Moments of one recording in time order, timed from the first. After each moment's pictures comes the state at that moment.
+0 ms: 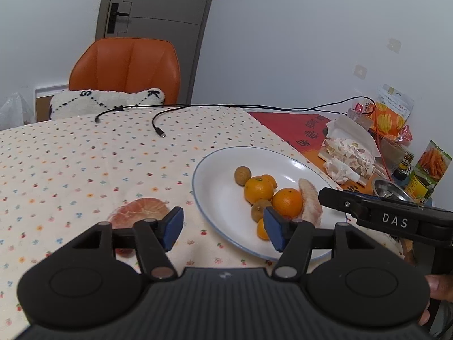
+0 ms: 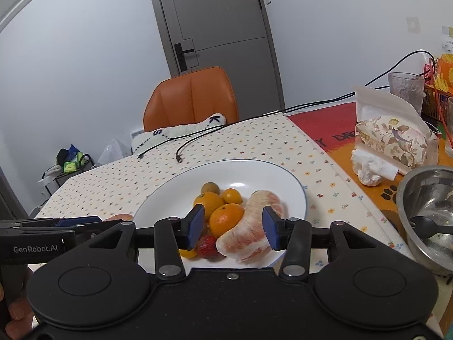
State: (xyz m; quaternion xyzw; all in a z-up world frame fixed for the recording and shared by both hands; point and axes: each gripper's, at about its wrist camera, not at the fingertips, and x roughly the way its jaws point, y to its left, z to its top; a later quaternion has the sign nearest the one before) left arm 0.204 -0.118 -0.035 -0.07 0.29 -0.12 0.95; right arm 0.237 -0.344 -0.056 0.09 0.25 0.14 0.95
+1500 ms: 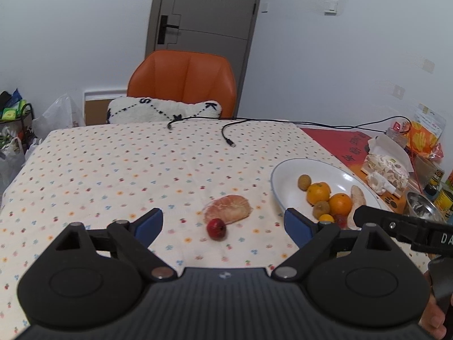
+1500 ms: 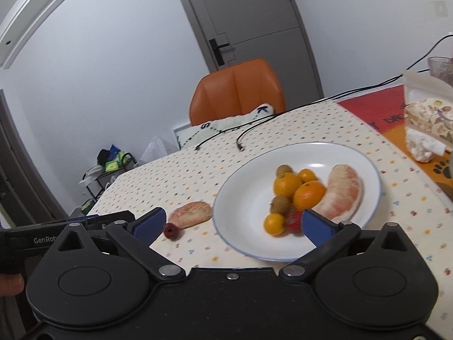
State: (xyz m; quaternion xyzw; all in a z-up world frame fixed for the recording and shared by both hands) left arm 0.158 -0.050 -0.020 -0.08 0.28 -0.03 0.96; right arm 0.206 -0.300 -0.049 0.13 0.26 0.23 0.93
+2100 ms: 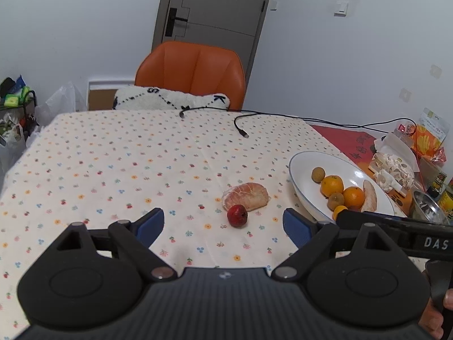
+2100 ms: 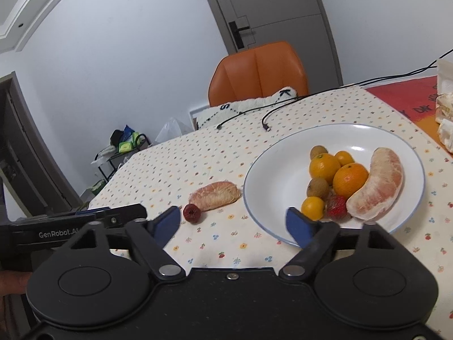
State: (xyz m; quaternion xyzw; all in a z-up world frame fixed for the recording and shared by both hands) left arm 0.156 -0.027 -0.040 -0.10 0.29 -0.03 0.95; right arm 0.212 -0.266 -0.061 0.11 0.28 0.26 0.92
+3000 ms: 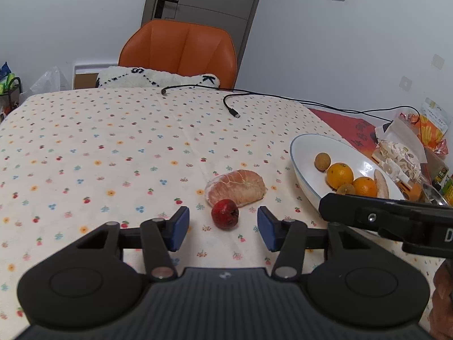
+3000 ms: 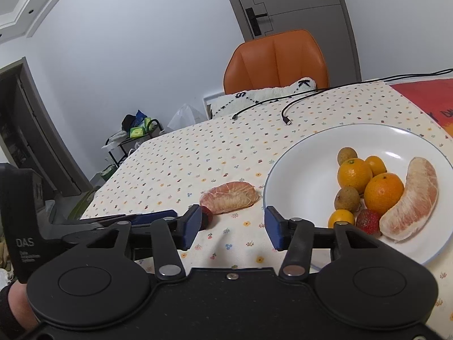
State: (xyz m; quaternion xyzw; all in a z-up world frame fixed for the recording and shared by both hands) left arm 0.205 -0.041 -0.077 -0.11 0.31 -0.05 0.94; right arm 0.233 -0.244 -0.059 0.09 0.30 0.29 0.90
